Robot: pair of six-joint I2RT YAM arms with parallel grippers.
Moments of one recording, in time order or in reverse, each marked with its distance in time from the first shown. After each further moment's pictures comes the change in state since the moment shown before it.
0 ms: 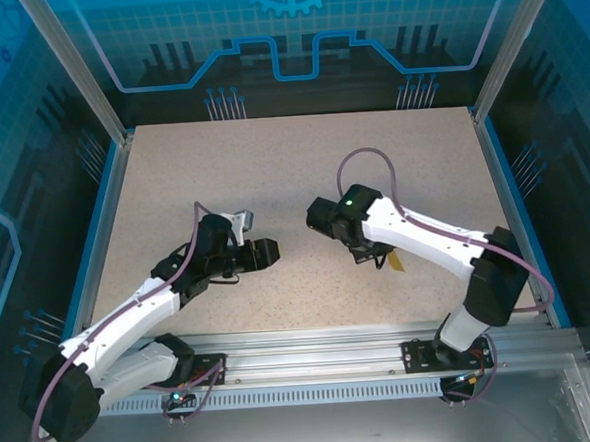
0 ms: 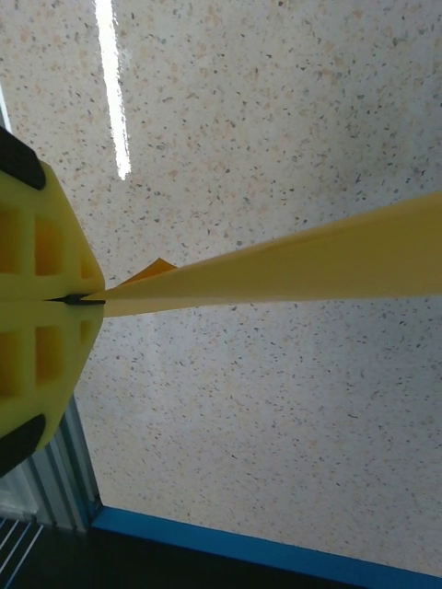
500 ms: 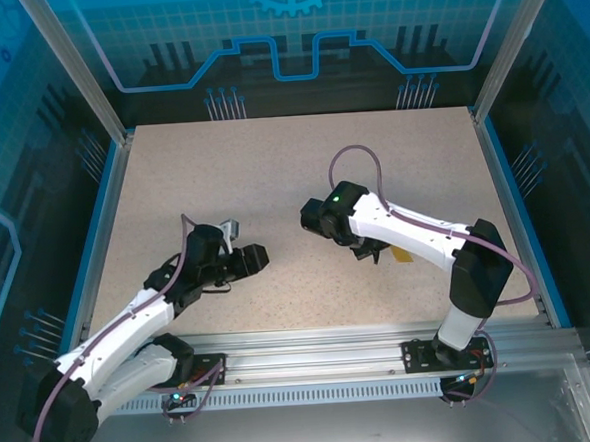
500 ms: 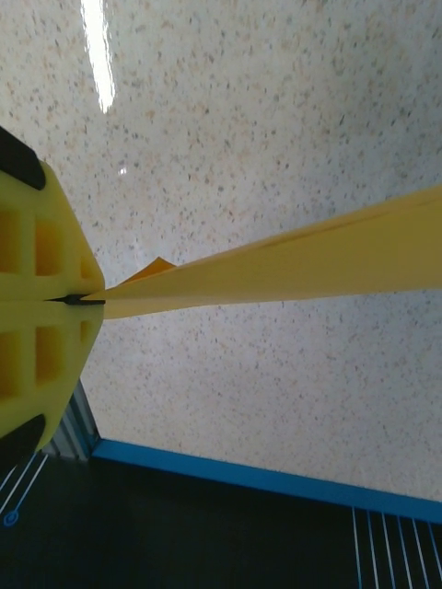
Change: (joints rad) left arm 0.040 -0.089 -0.092 -0.046 -0.051 -0.085; right arm 0.001 0.070 0.053 -0.092 0.107 -0.003
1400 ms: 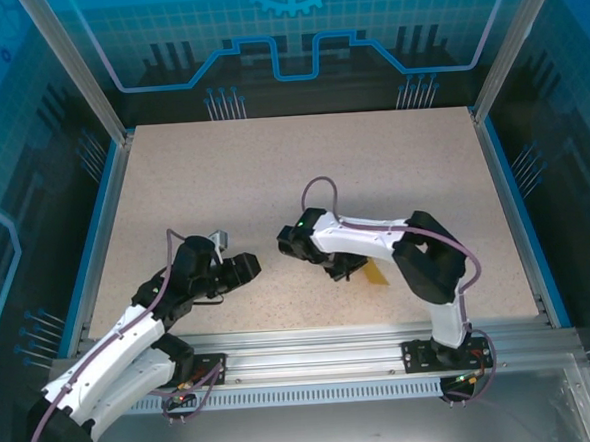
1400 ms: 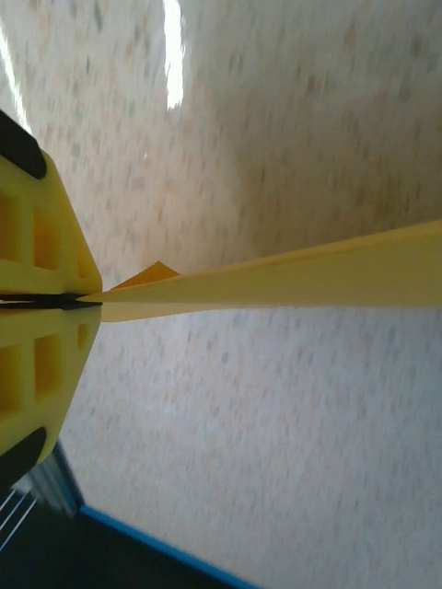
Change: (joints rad) left arm 0.001 -0.152 -0.037 -0.137 -0.024 -0.101; right arm 0.092 0.262 -0.042 0.231 -0.160 -0.027
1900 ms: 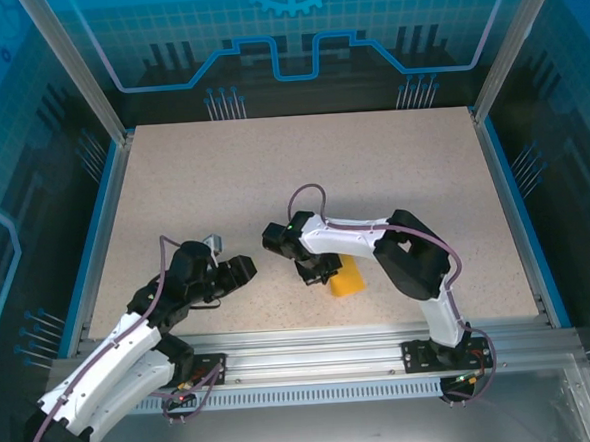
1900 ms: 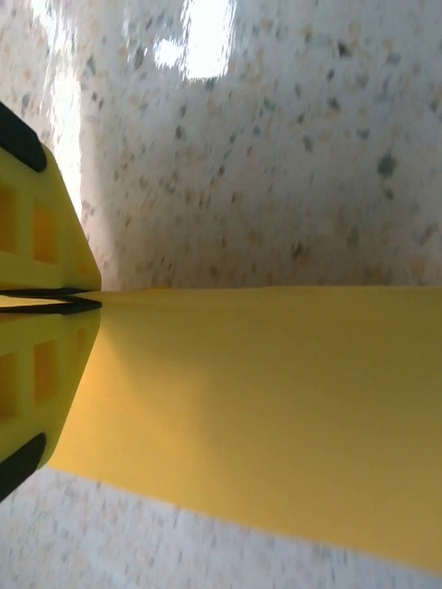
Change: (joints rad) left arm 0.003 -0.064 -0.022 -0.038 -0.028 -0.048; right arm 0.006 0.089 0.050 0.243 -0.248 -0.003
